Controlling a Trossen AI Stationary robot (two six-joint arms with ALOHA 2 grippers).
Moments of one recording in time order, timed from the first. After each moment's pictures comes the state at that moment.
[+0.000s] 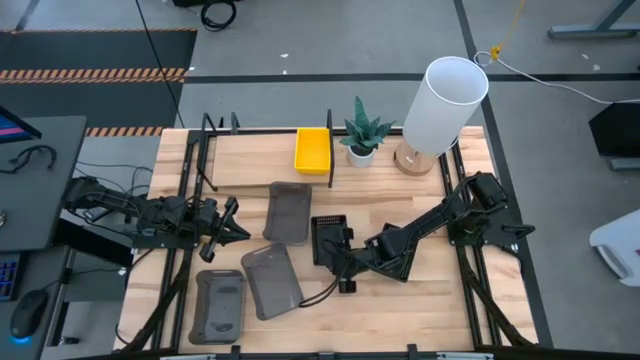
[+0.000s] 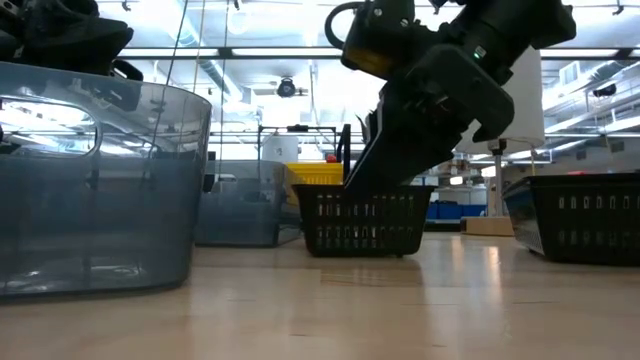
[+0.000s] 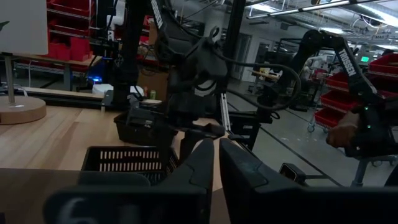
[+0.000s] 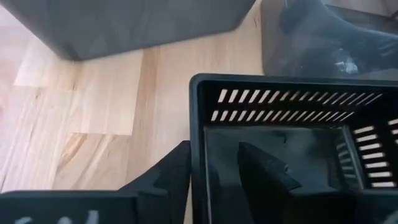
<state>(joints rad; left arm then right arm) -0.24 0.31 0.01 0.39 0.02 -0.20 0.38 1.88 1.07 -0.07 0.34 0.21</state>
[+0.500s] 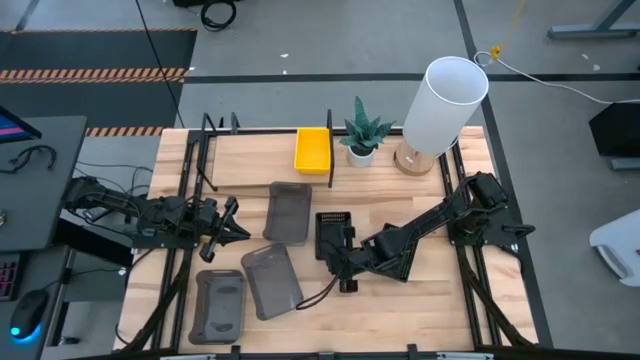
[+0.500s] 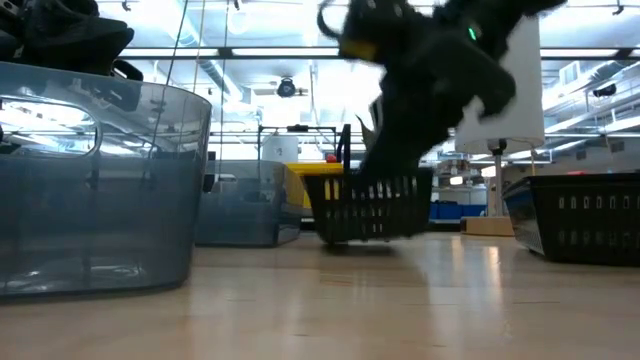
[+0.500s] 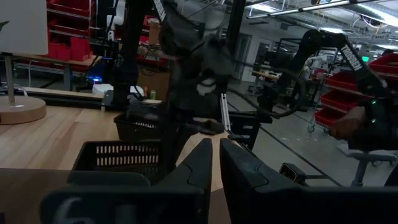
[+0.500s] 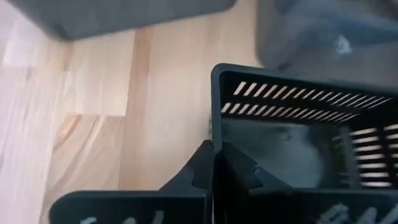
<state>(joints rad) -0.24 0.31 0.01 0.39 0.02 -0.20 0.38 1.88 1.18 -0.30 0.35 0.24</state>
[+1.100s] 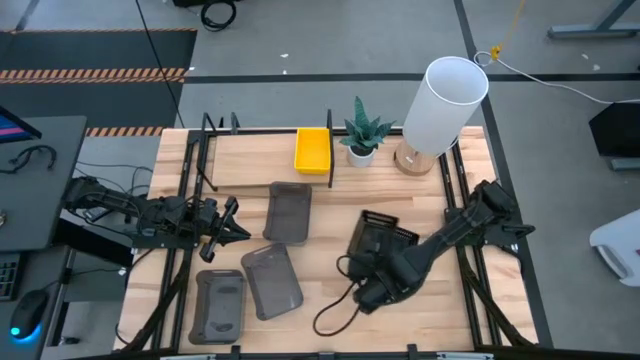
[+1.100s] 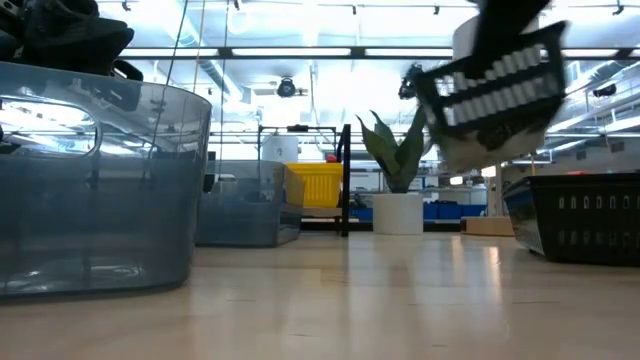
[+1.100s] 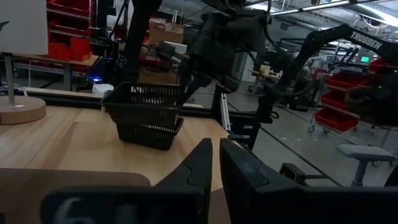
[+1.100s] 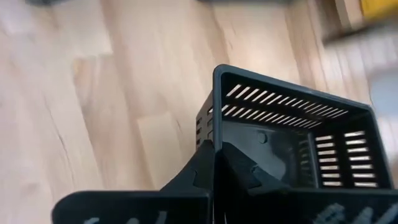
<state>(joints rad) -0.24 0.31 0.01 0.39 0.02 -0.20 0.58 1.88 1.61 -1.23 0.50 0.82</state>
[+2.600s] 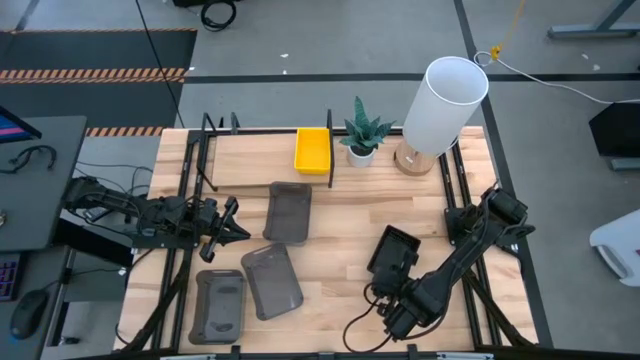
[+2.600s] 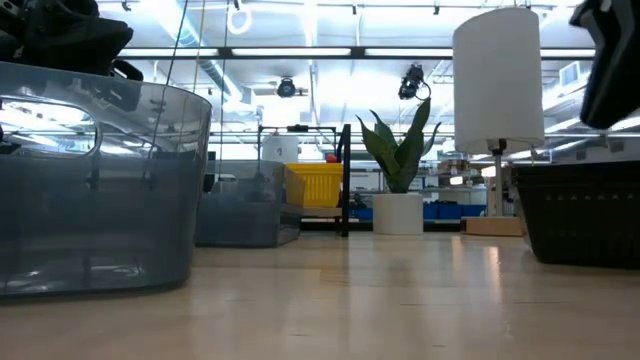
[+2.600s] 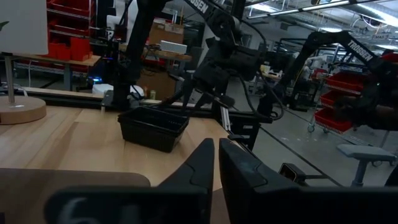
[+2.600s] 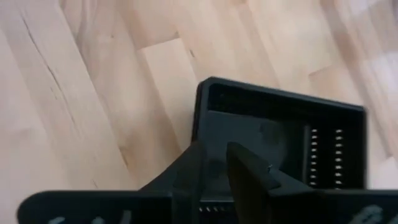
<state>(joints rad) -0.24 0.31 0.01 0.39 0.02 -0.20 0.78 1.87 1.40 -1.18 0.52 1.17</state>
